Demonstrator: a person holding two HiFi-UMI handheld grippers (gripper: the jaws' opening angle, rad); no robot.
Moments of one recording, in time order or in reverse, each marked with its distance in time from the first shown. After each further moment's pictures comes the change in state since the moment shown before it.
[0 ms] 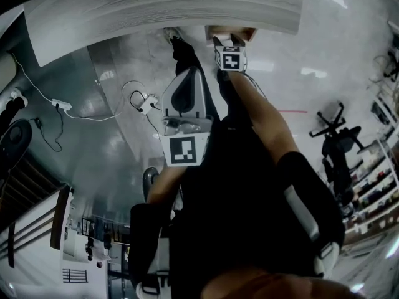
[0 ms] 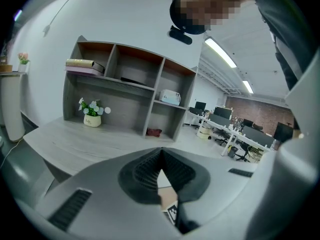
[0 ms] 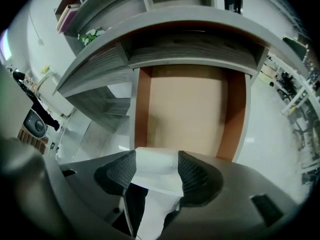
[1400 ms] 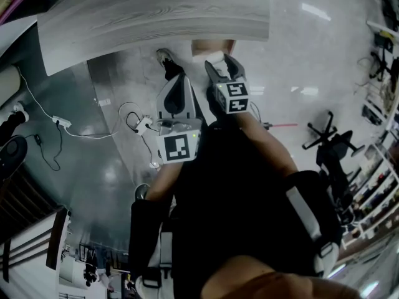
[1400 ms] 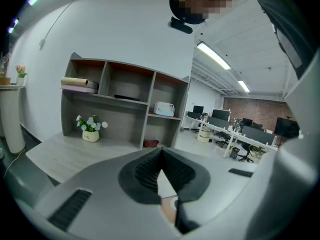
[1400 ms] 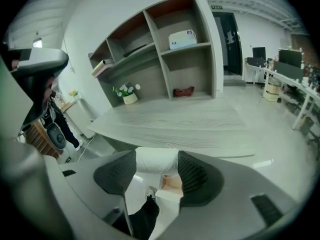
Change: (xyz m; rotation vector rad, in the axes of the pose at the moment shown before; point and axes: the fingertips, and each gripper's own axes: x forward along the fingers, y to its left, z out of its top) left arm -0.024 -0.027 0.049 0.063 -0.089 0.004; right arm -0.218 0.029 0.086 -0.066 -0.376 0.145
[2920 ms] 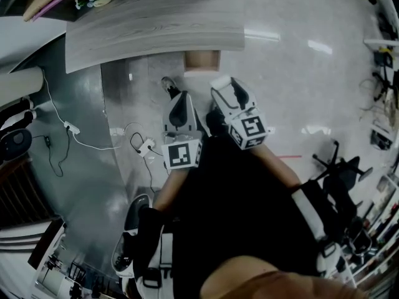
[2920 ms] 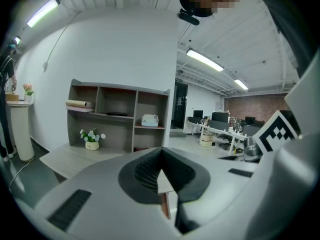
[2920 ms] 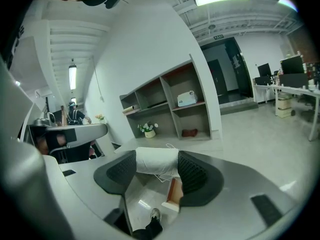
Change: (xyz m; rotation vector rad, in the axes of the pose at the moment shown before) left arm -0.086 -0.132 0.006 0.064 -0.111 0.060; right arm -0.223 -0.013 0.053 -0.075 -0.358 0.202
